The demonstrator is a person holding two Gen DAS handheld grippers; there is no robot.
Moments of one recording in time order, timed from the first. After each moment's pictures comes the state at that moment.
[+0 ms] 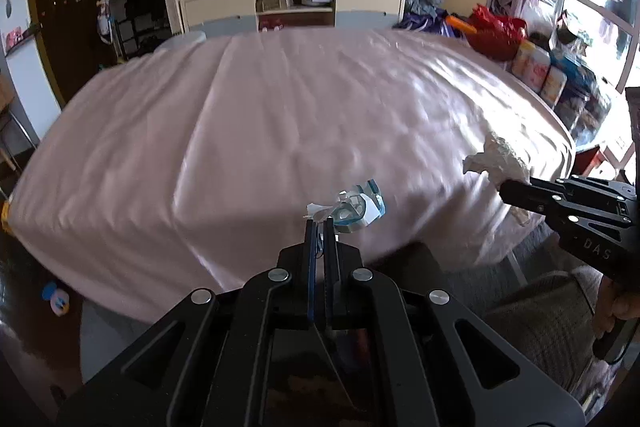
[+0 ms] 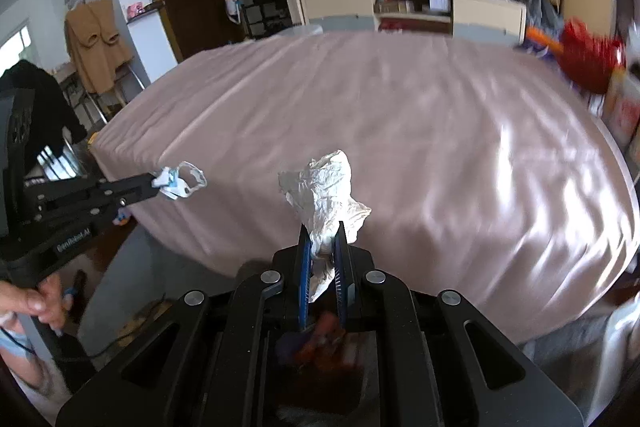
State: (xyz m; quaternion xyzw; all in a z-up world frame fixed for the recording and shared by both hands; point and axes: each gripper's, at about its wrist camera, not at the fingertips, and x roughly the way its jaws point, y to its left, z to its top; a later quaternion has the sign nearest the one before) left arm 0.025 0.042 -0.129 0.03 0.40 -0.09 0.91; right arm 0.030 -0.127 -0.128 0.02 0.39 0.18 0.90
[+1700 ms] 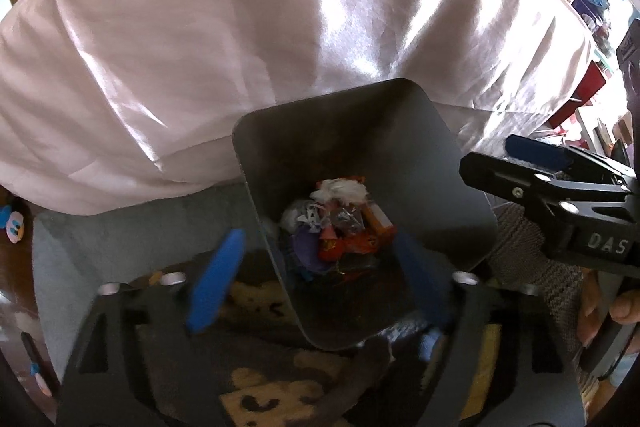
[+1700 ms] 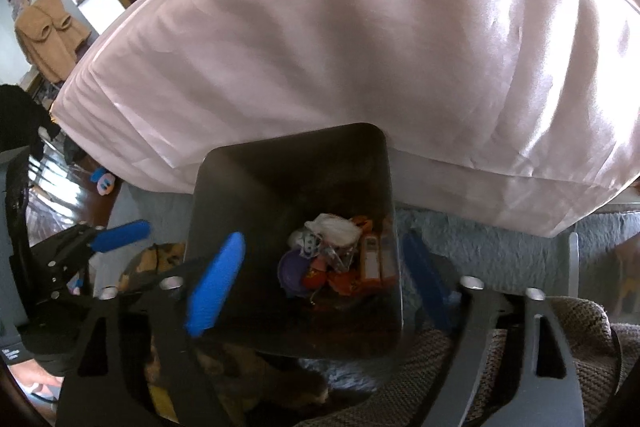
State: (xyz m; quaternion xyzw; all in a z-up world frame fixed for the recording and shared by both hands) left arm -0.003 0.022 -0.269 0.02 0.54 -0.12 0.83; right arm 0.013 -0.119 -0.245 0.07 0.52 0.13 0.84
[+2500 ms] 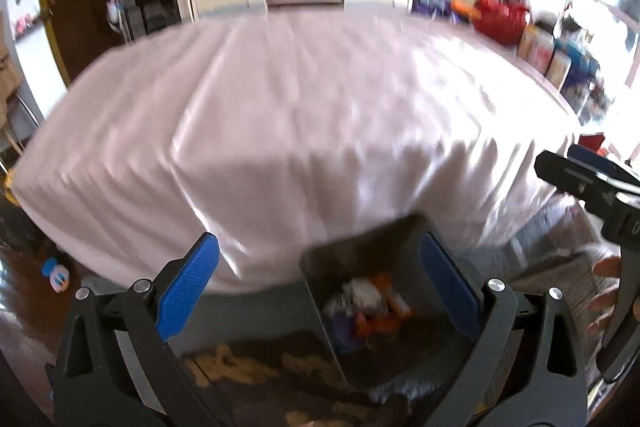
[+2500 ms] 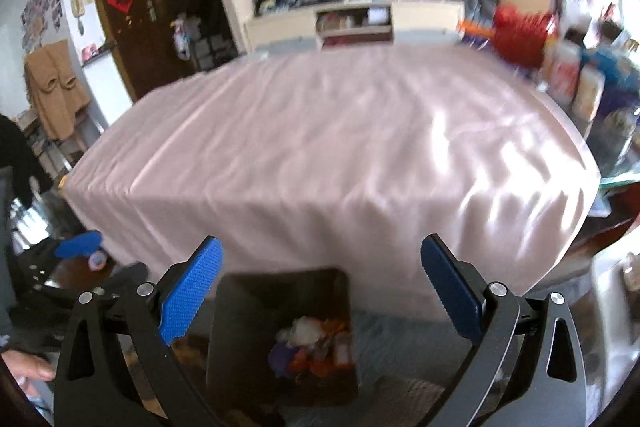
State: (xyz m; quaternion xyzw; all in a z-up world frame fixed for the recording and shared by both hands) left arm -0.003 0.043 -0.137 0.03 0.39 -0.07 0.92; right arm -0.010 -0.144 -0.107 0.06 0.34 0.07 0.94
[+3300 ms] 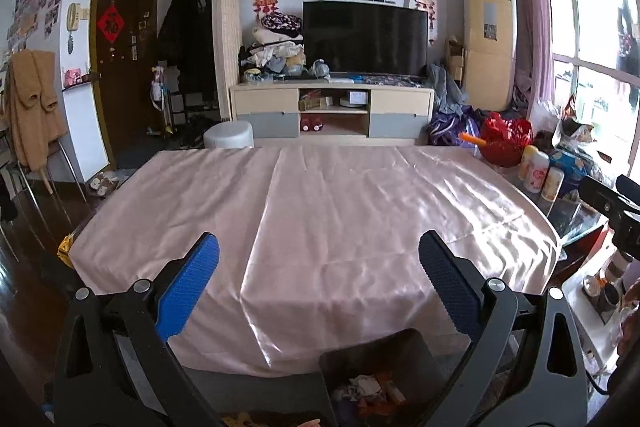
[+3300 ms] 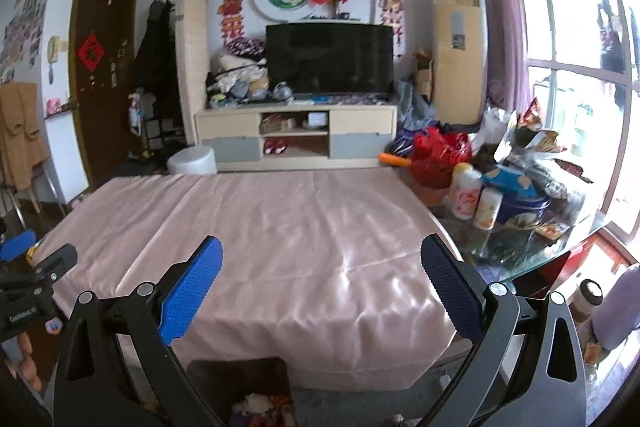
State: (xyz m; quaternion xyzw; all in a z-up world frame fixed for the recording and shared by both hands) left arm -0.038 0.043 -0.004 0.01 0.22 -0.02 0.98; right arm -0.056 -0.169 0.018 0.02 0.18 -0.05 0.98
